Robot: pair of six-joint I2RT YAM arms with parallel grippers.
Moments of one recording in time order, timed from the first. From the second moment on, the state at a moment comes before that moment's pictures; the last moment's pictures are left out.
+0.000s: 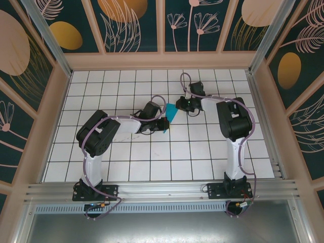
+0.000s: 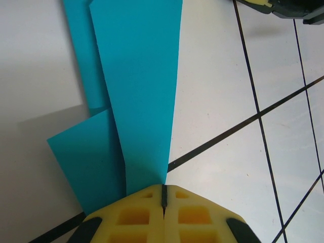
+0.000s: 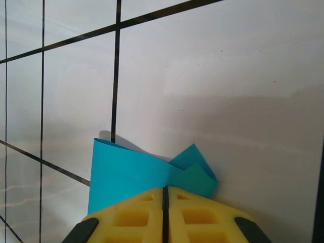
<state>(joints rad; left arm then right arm) -0.66 2.00 1.05 0.12 0.35 -0.64 0.32 2.13 1.33 -0.11 -0.46 0.49</state>
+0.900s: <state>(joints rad) -0.66 2.00 1.05 0.12 0.35 -0.64 0.25 1.91 1.21 -0.08 -0.41 0.52</state>
